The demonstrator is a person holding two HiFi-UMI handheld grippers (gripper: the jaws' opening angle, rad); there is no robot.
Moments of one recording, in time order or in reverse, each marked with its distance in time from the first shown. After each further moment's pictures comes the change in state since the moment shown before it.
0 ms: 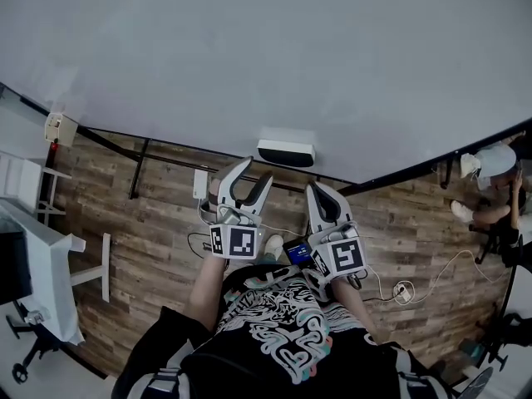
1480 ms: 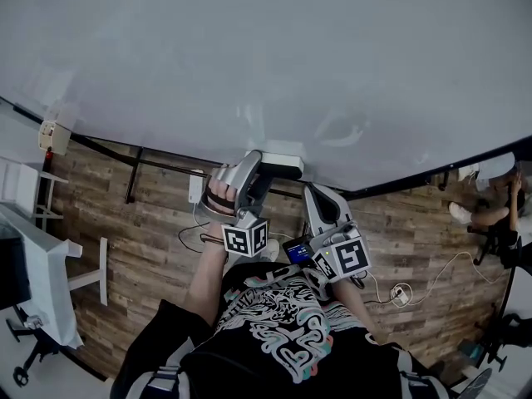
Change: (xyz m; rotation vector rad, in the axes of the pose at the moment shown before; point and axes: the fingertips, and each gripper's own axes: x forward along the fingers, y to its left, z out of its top) left arm 0.053 -0.013 0.013 0.626 0.009 0.125; right arm 0.008 -0.025 0.009 0.075 -0.040 0.060
